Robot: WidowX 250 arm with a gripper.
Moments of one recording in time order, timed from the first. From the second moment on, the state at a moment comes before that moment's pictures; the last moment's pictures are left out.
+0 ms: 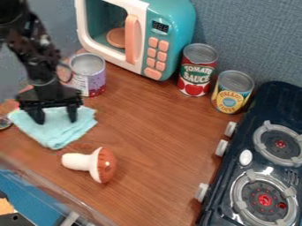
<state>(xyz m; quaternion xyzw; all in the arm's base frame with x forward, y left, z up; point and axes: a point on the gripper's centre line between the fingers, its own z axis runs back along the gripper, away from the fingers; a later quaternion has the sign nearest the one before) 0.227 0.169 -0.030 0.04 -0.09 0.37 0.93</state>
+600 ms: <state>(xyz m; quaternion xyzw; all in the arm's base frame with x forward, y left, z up) 0.213 0.164 -0.010 0.02 -0.06 0.37 0.93</state>
